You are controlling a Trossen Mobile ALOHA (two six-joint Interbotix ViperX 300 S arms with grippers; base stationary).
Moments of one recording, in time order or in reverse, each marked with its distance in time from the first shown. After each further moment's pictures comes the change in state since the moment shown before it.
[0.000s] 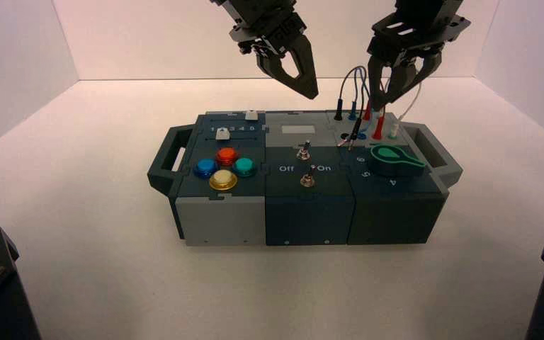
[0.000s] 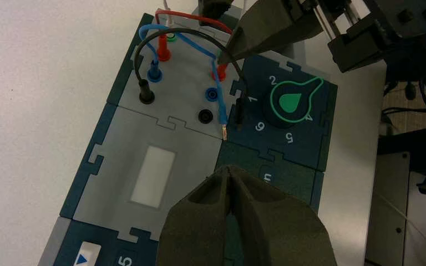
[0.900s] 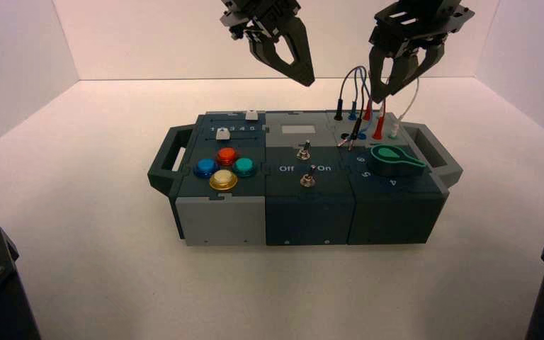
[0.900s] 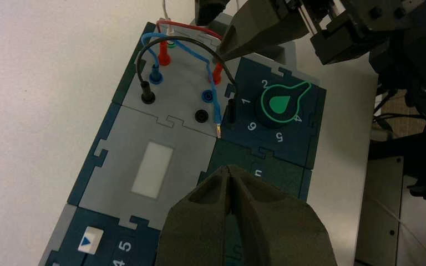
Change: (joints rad) left arm 0.000 -0.069 0.032 0.011 0.000 -0.029; right arm 0.000 -0.035 -0.005 0.000 0.017 0.000
